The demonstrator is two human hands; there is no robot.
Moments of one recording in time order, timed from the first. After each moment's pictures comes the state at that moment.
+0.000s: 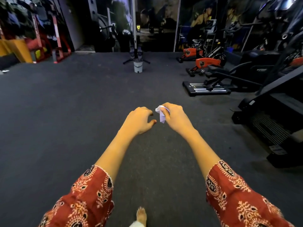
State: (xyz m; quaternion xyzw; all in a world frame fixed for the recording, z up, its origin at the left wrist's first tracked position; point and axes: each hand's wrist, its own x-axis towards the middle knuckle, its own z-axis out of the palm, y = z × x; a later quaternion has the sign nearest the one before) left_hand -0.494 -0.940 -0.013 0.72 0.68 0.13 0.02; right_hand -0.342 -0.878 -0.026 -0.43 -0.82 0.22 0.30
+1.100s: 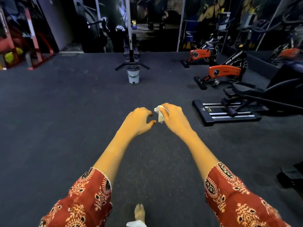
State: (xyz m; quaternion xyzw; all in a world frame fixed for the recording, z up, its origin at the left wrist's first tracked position) left_hand -0.761 -0.021 -0.018 0.72 0.68 0.15 0.05; right_hand -0.607 0.027 -0.020 -0.47 -0.81 0.23 0.28
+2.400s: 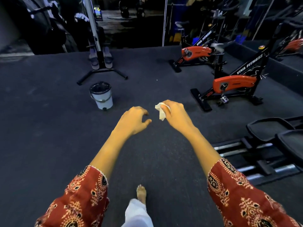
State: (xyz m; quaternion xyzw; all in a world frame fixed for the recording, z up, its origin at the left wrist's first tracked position) left_hand -0.945 1.072 -0.057 0.75 0.65 0.13 0.09; right_hand -0.770 1.120 -0.074 -0.49 -0.78 0.24 0.30
